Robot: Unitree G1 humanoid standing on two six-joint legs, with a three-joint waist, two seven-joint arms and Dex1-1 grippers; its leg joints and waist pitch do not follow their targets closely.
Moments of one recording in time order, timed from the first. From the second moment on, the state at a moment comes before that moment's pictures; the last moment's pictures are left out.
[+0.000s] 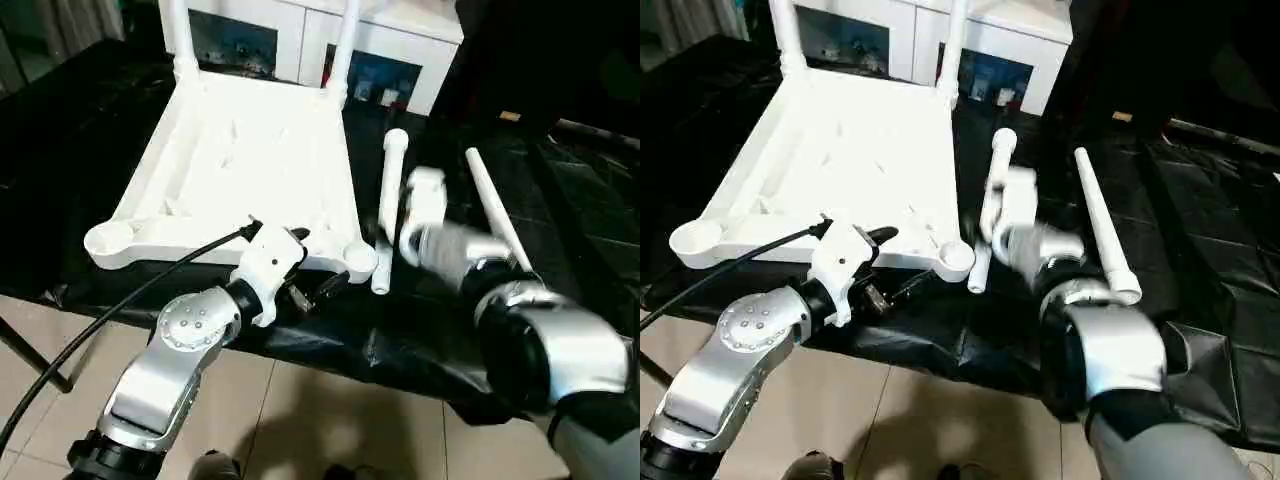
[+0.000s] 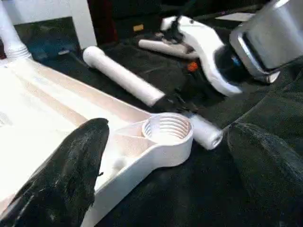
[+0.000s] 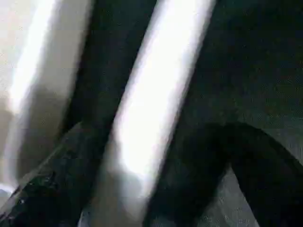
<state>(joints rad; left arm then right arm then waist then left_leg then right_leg) -0.23 0.33 -0.23 -0.27 -0.09 0.45 -0.52 -1.06 -0.11 -0.23 1.36 0.09 0.38 0.14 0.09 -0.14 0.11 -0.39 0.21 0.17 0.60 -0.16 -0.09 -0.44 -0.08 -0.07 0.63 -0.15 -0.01</state>
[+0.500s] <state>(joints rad) -0.23 0.36 -0.22 -0.29 -0.13 0.47 -0.58 -1.05 -0.14 -0.35 1.35 0.18 0.43 0.14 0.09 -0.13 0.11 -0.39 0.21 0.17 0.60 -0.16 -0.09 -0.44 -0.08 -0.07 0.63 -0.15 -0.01</state>
